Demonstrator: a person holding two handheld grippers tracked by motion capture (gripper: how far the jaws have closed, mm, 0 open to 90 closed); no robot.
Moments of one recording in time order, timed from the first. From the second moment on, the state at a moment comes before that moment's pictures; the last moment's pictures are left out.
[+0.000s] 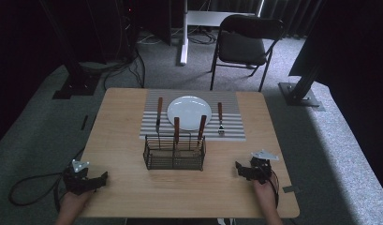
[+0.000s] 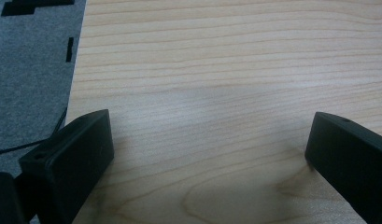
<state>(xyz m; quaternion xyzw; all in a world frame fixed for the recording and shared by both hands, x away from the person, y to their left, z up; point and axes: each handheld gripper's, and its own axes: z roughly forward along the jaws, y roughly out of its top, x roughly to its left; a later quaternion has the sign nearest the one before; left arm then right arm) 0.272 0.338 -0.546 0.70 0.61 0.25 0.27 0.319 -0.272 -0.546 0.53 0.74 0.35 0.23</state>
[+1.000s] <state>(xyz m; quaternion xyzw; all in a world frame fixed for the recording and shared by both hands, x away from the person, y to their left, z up) 0.272 0.338 -0.546 0.70 0.61 0.25 0.27 0.277 -0.305 -0.550 0.60 0.69 0.30 0.25</state>
